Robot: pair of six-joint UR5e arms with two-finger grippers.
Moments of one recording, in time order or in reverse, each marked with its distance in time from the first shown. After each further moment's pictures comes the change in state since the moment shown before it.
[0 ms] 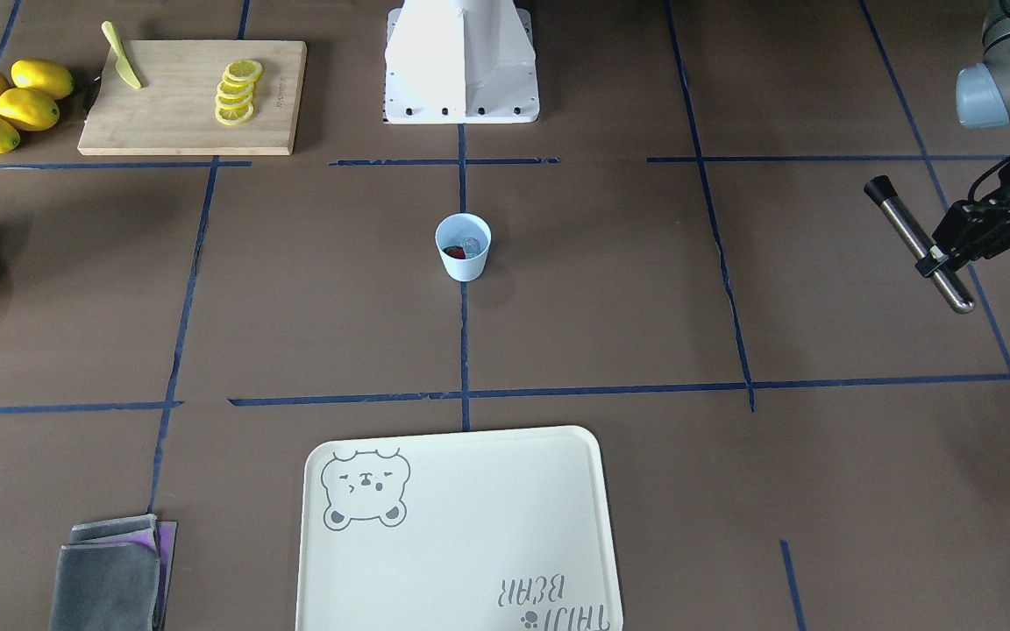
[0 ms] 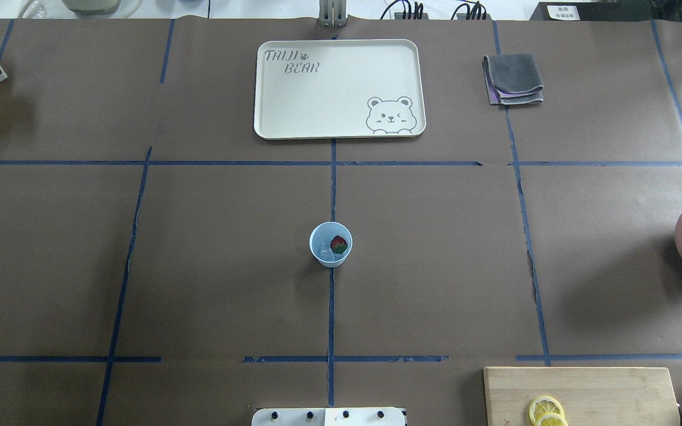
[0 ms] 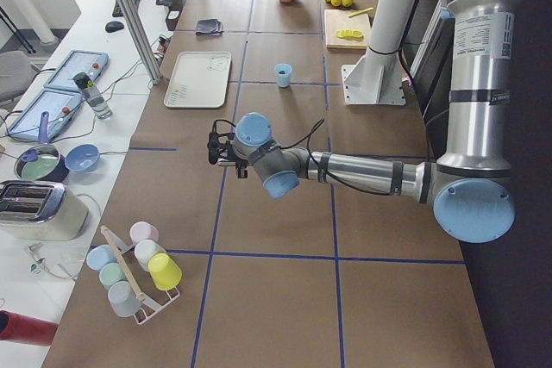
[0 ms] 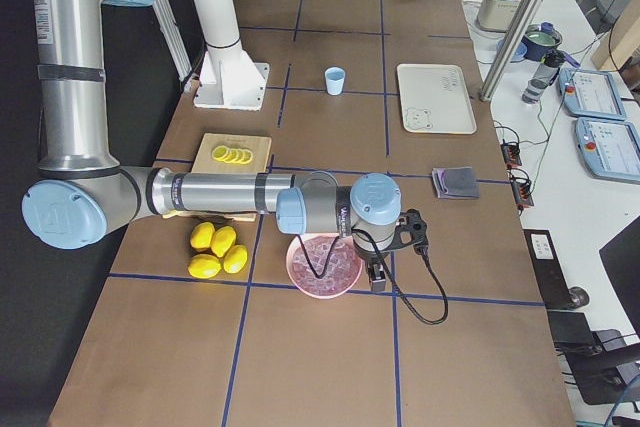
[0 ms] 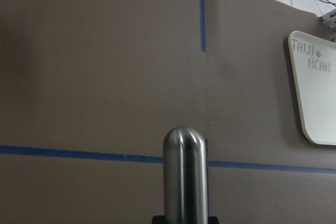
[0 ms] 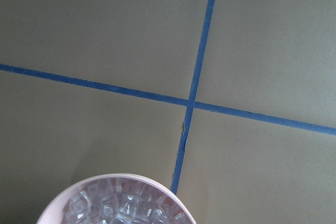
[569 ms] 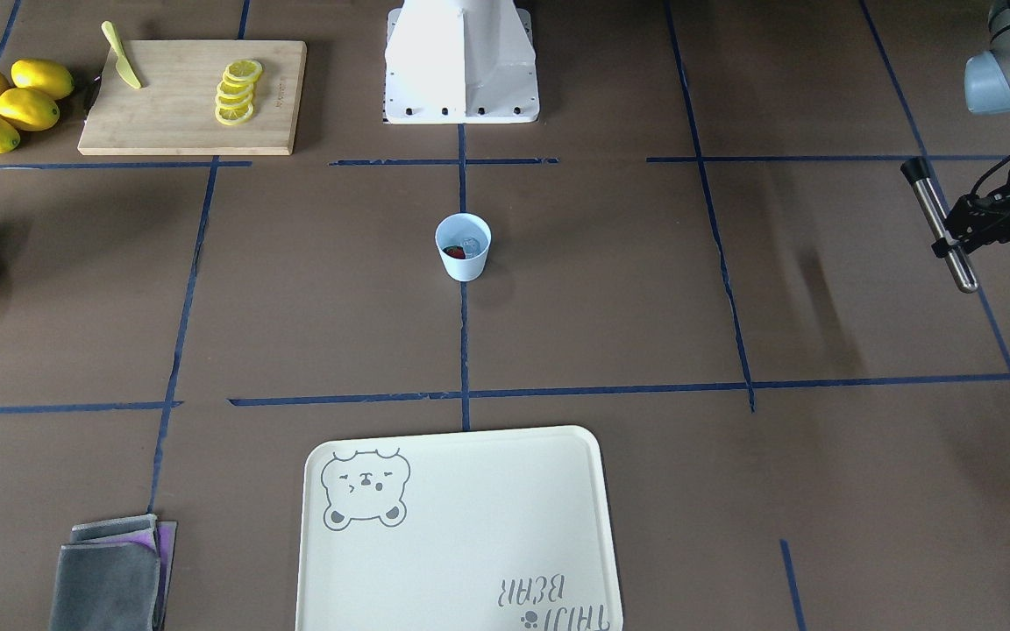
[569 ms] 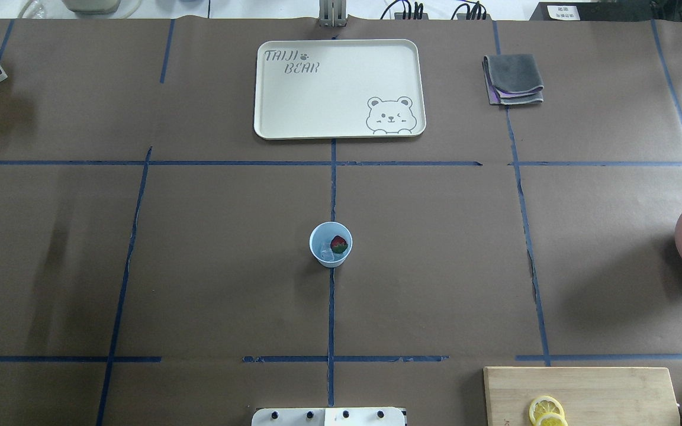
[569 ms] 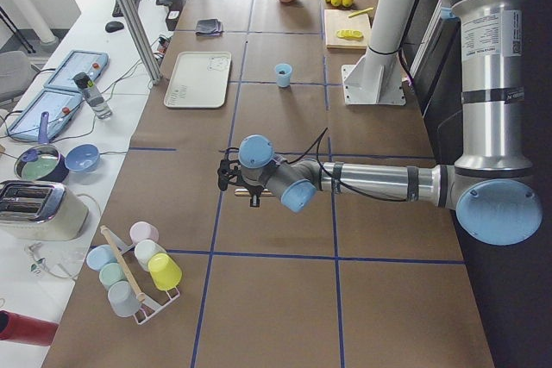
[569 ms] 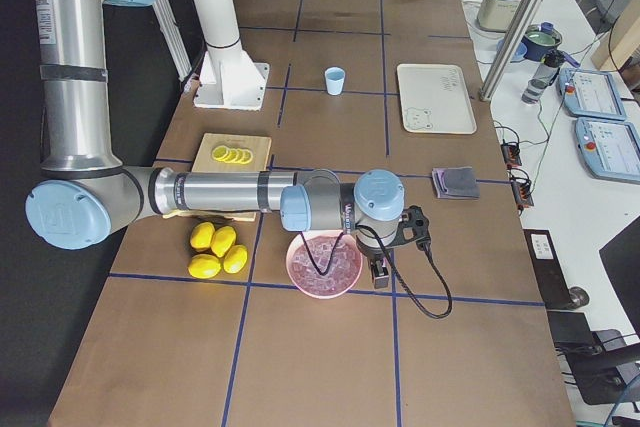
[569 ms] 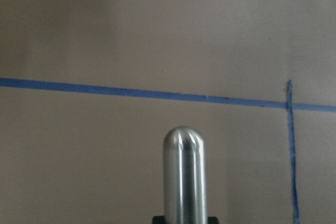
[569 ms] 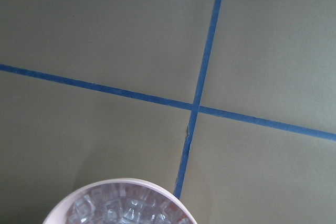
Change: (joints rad) left arm 0.000 0.081 0.001 0.253 -0.024 0.317; right arm -0.010 0.011 0.000 0.001 -0.003 0.001
